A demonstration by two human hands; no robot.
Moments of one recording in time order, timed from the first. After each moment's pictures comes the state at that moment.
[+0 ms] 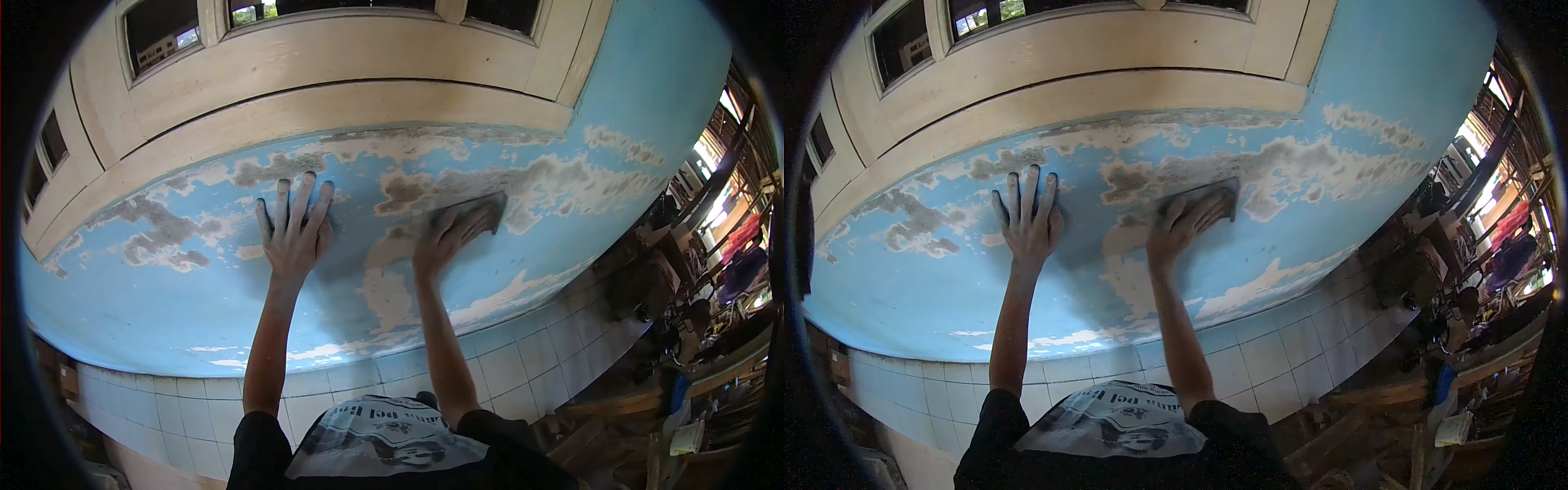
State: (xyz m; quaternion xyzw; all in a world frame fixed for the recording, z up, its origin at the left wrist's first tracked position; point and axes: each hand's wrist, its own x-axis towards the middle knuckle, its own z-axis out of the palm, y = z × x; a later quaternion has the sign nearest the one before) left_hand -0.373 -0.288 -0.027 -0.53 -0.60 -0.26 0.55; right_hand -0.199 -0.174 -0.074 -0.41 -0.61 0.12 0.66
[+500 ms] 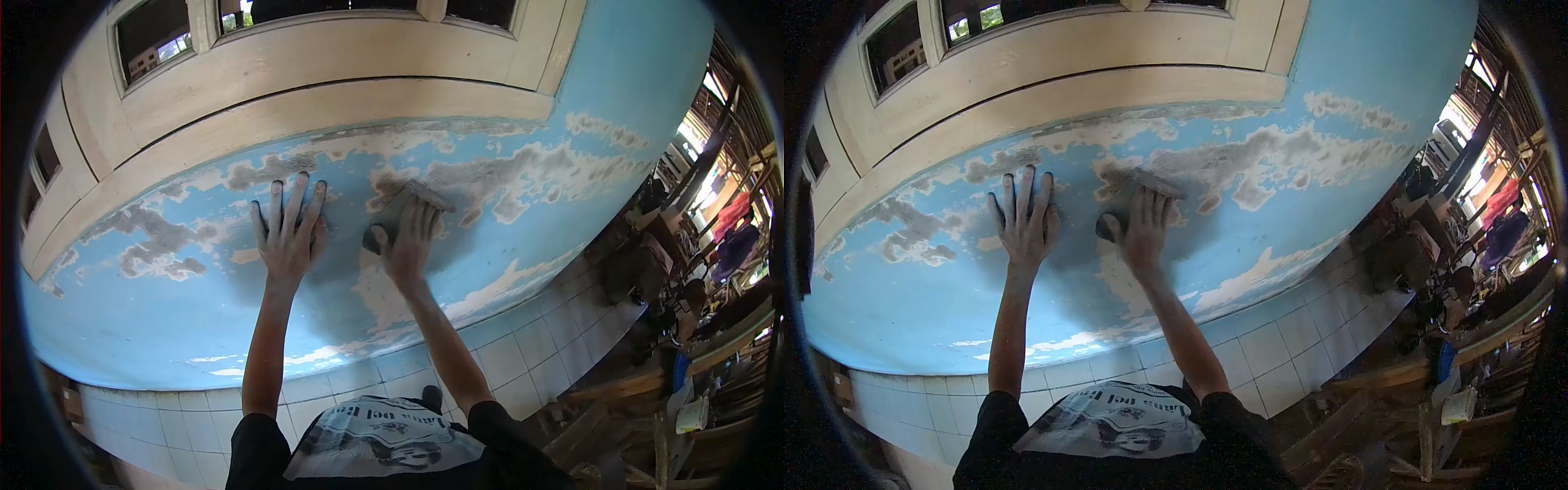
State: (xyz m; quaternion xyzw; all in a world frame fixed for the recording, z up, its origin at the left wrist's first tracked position) left_hand -0.370 -0.291 -0.022 -0.55 -0.59 -0.28 0.52; right_hand -0.207 -0.185 -0.090 -0.34 -0.75 -0.12 0.56
